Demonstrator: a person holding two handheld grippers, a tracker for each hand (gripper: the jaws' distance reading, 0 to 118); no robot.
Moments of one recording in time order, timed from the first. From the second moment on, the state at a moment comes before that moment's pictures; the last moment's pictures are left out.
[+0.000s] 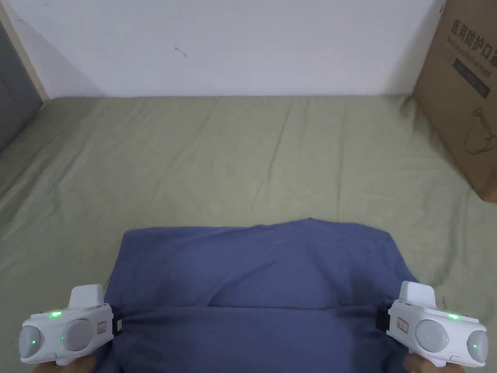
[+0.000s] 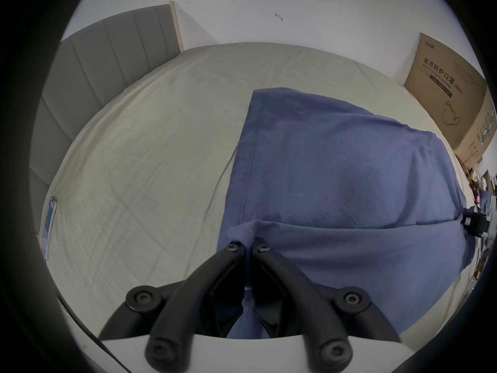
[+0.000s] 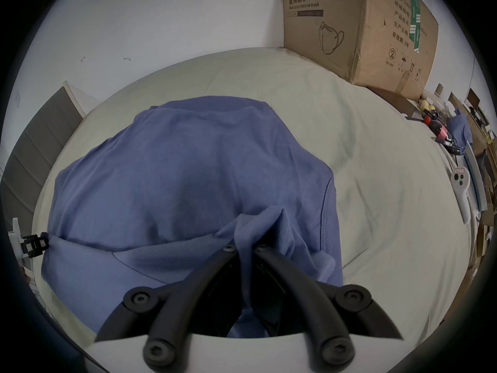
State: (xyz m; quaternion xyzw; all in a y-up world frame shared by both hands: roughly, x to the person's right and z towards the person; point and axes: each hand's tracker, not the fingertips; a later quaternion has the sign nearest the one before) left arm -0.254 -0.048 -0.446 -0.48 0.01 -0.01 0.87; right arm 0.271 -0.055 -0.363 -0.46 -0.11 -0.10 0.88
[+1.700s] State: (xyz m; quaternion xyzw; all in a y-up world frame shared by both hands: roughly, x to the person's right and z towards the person) left arm -0.249 0.050 -0.359 -0.39 -0.02 0.02 0.92; right arm 0.198 0.154 -0.210 -0.13 -0.09 0.02 0.99
